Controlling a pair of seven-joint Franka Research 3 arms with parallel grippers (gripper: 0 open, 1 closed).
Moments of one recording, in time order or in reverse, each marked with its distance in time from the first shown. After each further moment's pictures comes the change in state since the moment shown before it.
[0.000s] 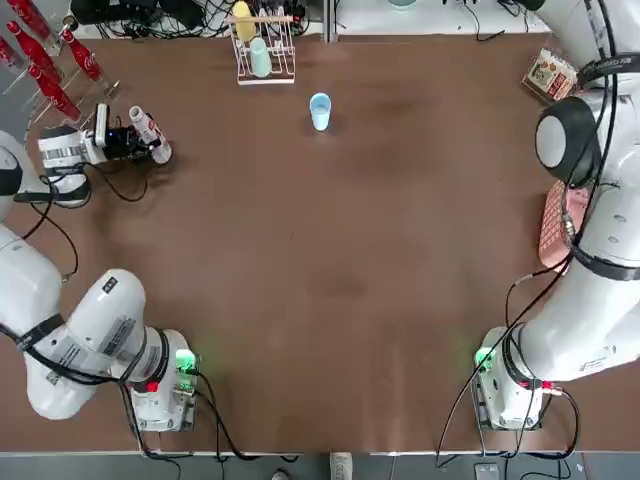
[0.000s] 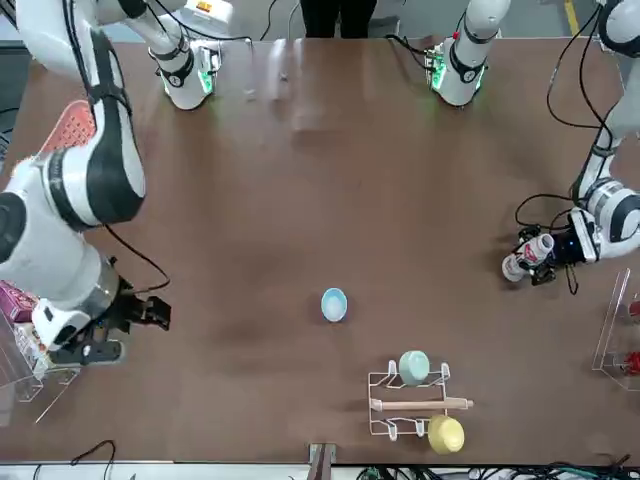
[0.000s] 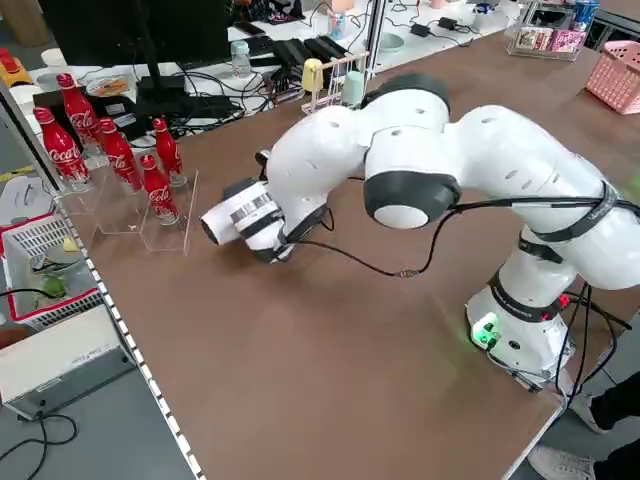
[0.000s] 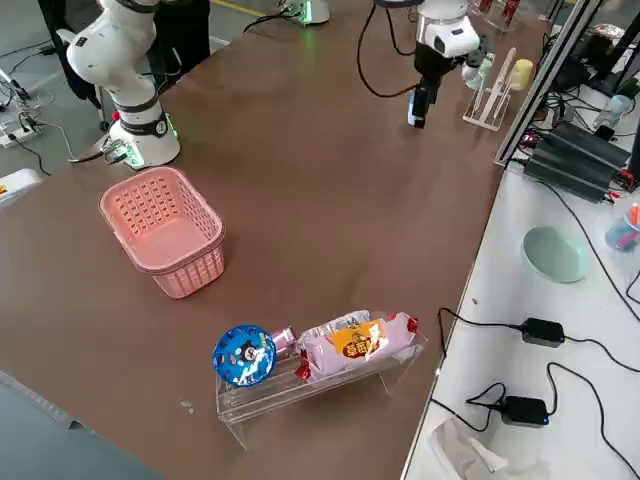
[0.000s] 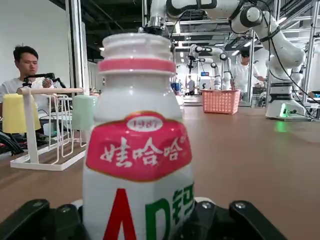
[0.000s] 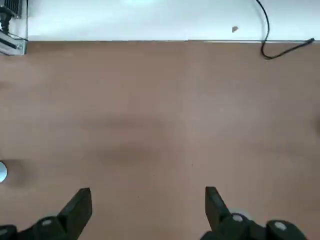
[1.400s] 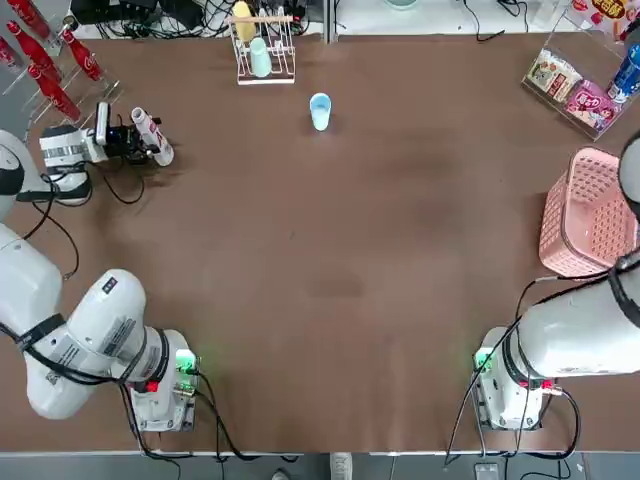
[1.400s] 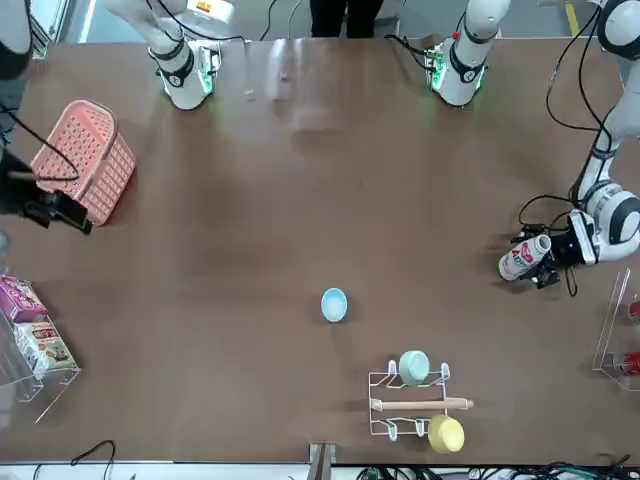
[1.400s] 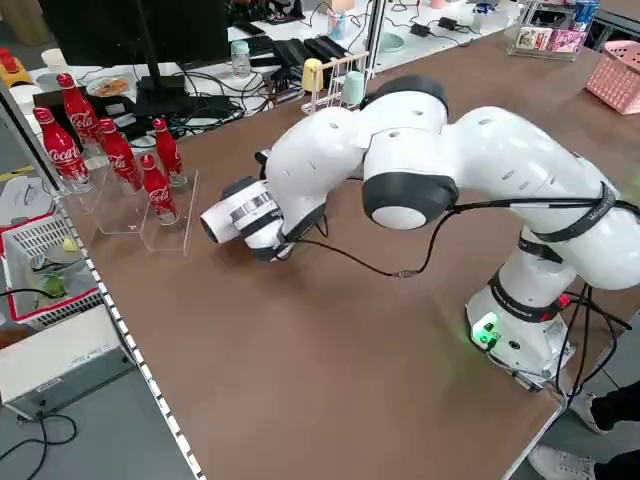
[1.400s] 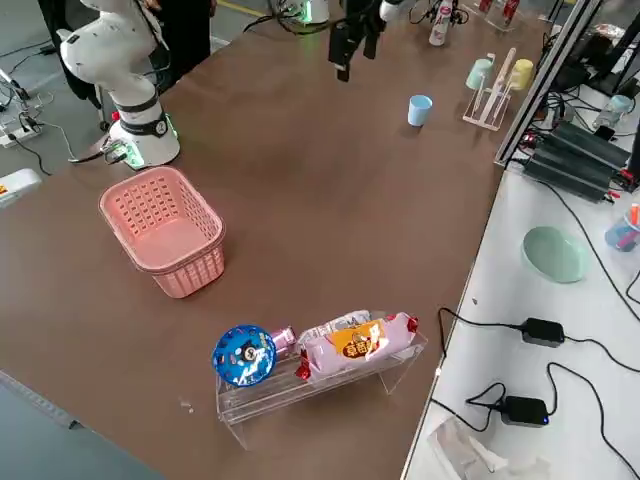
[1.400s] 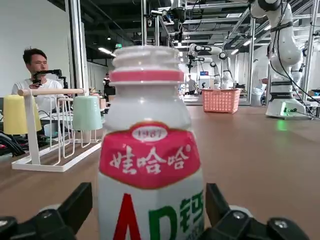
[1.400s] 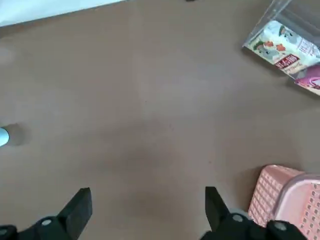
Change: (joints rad) left arm -0.002 0.004 -0.005 0.016 0.000 0.000 -0.001; right arm -0.229 -0.462 0.085 -0.356 0.000 -0.188 0.040
